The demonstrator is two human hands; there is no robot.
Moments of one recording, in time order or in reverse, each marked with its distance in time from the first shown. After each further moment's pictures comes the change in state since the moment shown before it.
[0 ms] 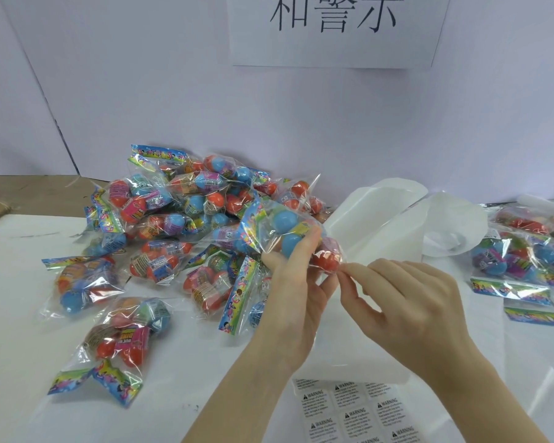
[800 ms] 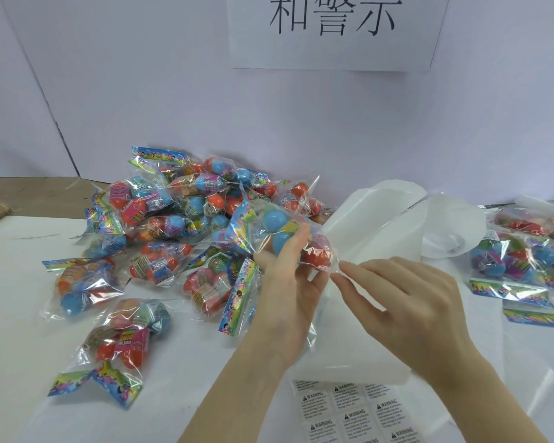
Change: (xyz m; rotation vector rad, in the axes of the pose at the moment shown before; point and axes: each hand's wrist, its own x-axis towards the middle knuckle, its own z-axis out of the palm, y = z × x) left_hand 0.003 0.004 -0.003 -0.049 0.066 0.038; right_hand -0.002 0.003 0.001 0.055 0.056 0.043
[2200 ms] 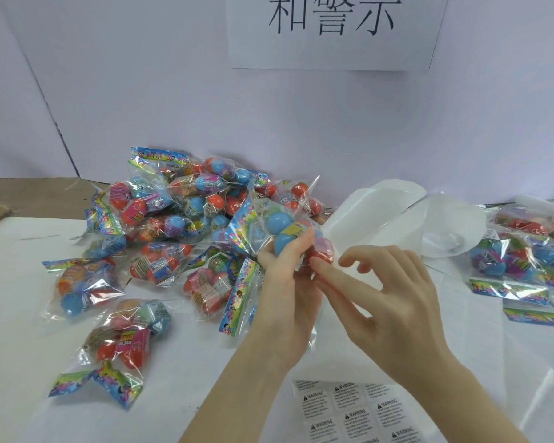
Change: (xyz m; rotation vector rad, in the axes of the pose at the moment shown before) left_hand -0.001 -0.001 -0.006 0.066 -0.111 -0.016; right_hand 0.003 -0.016 0.007 0.028 -0.005 0.105
